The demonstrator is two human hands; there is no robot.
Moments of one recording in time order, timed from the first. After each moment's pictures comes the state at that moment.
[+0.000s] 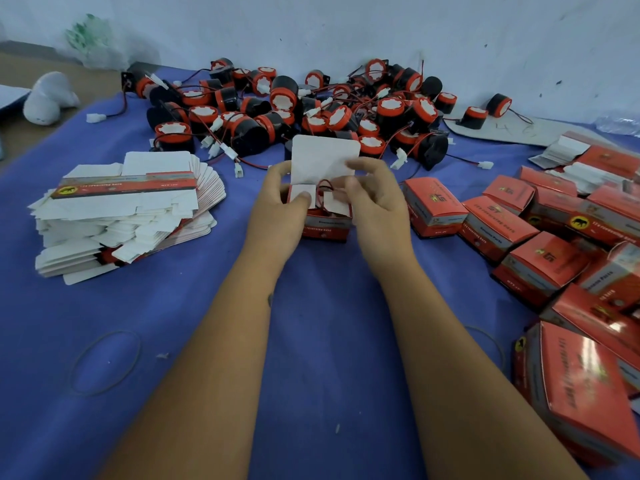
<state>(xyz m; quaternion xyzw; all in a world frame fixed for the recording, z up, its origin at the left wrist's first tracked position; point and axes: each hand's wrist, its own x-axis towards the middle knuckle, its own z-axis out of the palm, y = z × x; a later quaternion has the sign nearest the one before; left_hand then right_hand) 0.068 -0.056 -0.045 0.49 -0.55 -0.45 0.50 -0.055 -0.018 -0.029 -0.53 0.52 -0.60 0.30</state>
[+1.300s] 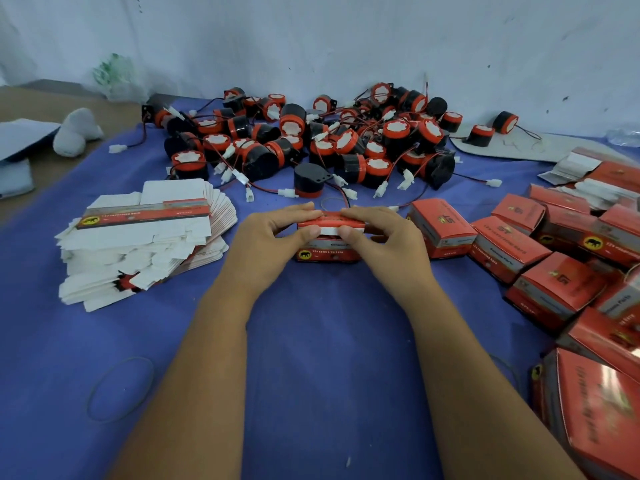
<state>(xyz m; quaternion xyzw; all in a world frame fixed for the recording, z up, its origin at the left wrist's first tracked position) 0.104 -0.049 -0.040 0.42 -0.67 -0.39 0.47 -0.078 -0.016 -0.041 -0.62 0.56 -0.50 0.24</state>
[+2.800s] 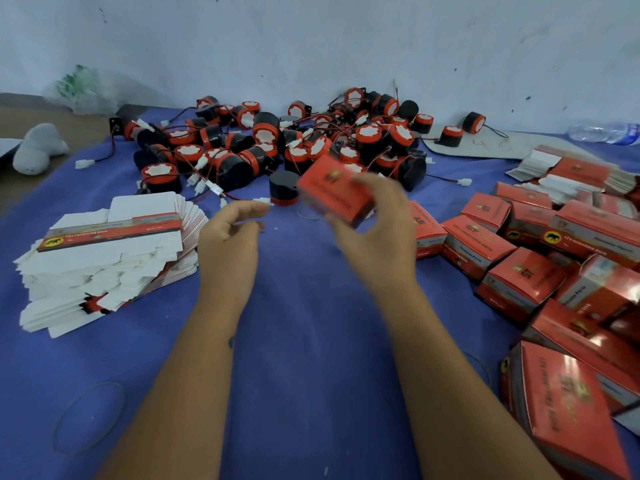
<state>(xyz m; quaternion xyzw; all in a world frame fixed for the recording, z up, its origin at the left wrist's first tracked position) 0.092 -0.043 -0.033 0.50 -0.54 -0.35 0.58 -0.079 -0.022 -0.024 -0.60 0.57 -0.56 -0.02</state>
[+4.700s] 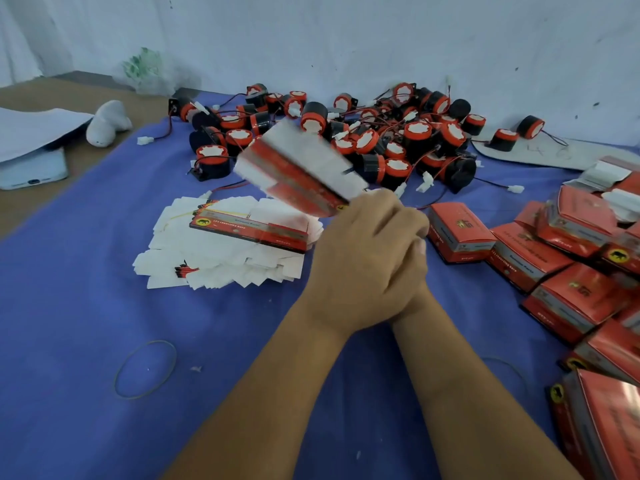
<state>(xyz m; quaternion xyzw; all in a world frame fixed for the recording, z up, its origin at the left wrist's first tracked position) 0.040 0.012 -0.012 0.27 -0.79 0.04 0.56 -0.035 -0.002 -0.036 -0.45 0.44 -0.67 0.39</state>
